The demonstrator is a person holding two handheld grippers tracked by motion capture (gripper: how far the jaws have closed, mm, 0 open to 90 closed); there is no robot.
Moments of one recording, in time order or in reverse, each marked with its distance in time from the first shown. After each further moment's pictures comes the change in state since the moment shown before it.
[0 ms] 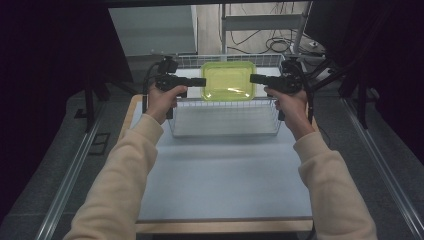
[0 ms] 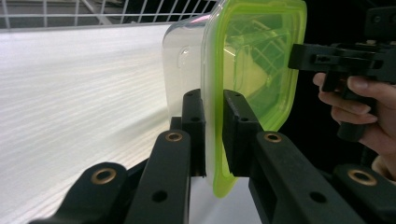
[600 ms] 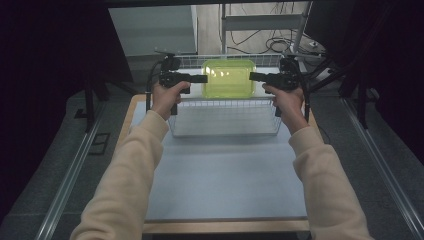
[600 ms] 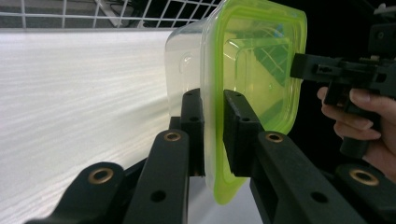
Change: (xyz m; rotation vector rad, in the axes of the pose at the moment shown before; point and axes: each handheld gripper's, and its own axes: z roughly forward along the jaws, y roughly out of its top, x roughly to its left) left arm 0.014 0.008 0.016 -0.026 0.016 -0.074; right arm -0.015 0.005 0.016 0.000 -0.026 0.067
